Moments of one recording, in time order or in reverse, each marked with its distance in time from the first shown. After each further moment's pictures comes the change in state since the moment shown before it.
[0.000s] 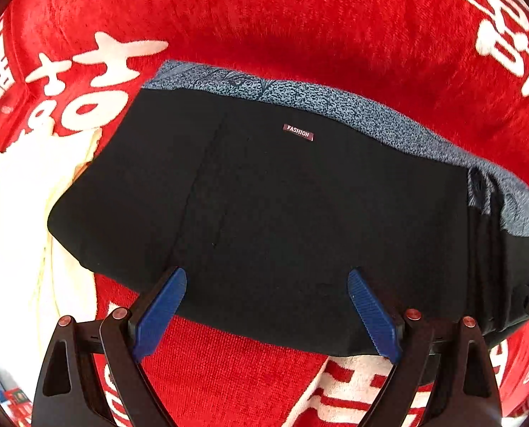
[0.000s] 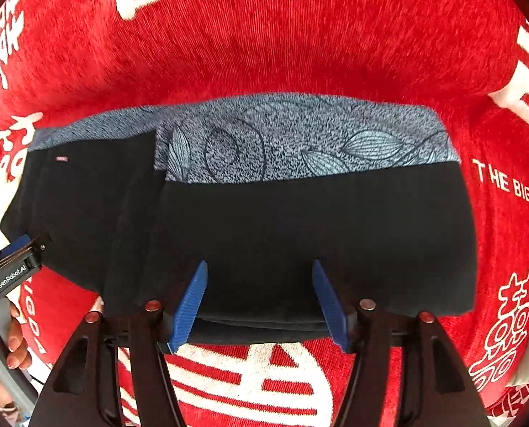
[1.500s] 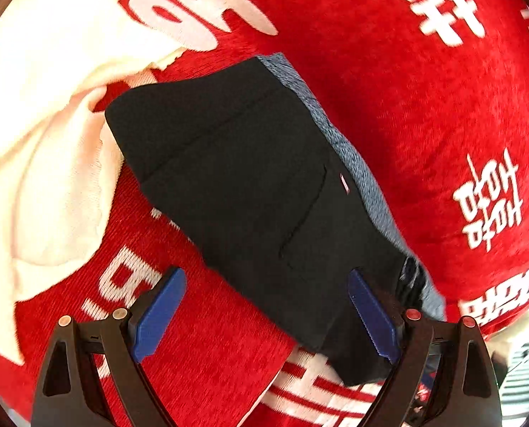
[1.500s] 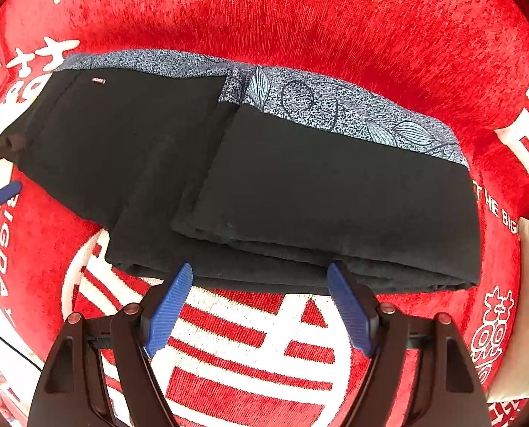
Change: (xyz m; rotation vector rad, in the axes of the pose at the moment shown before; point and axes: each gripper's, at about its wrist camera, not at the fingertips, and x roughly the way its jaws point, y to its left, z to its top) left arm -0.003 0.116 -0.052 -0.509 -0.083 -0.515; right arm -0.005 0.051 -0.044 -0.219 -0.029 -0.103
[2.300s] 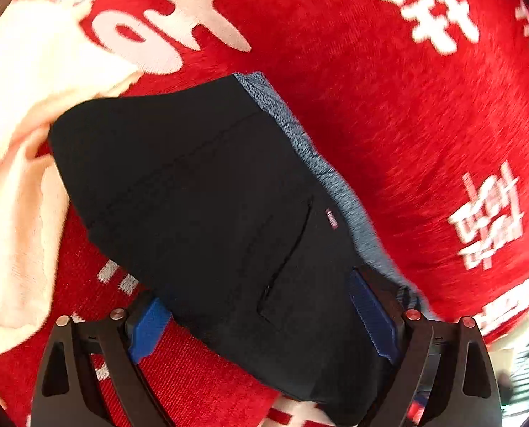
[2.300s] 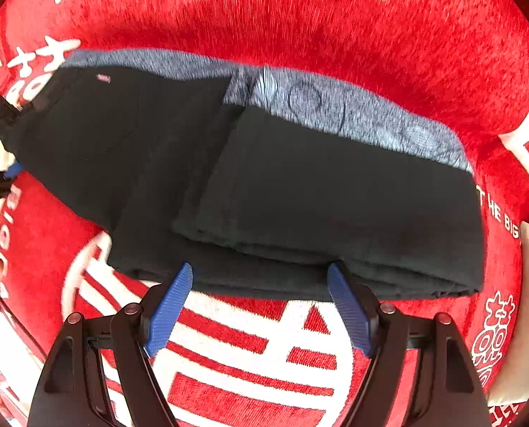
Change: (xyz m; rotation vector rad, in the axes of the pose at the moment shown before) left arm 0.016 -0.025 0.020 0.070 -0.085 0.035; right arm -0.006 -0.004 0.010 0.003 -0.005 0.019
